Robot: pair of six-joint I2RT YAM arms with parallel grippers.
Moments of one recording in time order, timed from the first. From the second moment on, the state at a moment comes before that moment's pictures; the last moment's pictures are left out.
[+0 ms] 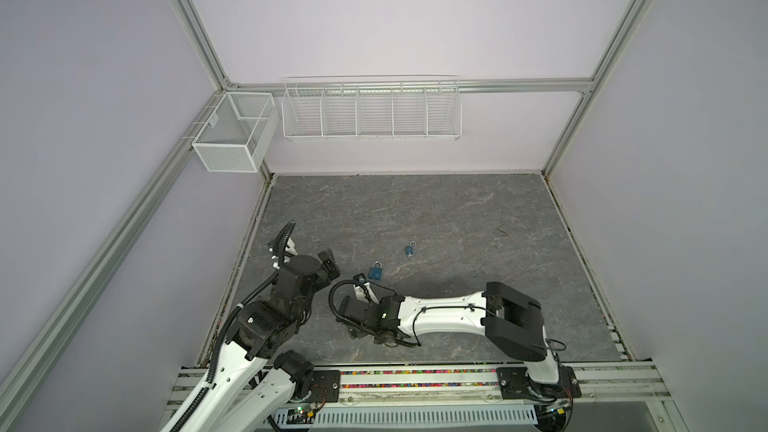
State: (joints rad) left arm -0.59 0.62 0.79 -0.79 -0.49 -0.83; right arm 1.37 2.08 1.48 -0.54 0.37 0.87
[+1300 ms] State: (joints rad) left arm -0.59 0.62 0.76 -0.87 -0.52 -1.00; right arm 1.21 1.89 1.22 -0.51 0.10 0.47
